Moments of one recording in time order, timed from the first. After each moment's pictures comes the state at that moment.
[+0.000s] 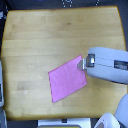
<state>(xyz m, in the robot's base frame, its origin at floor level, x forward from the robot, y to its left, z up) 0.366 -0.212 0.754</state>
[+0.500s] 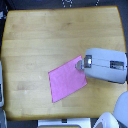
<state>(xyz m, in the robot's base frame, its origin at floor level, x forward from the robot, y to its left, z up) 0.367 -0.201 0.727</state>
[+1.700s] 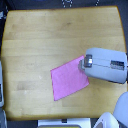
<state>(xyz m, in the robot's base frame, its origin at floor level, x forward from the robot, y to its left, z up) 0.369 -0.203 0.728</state>
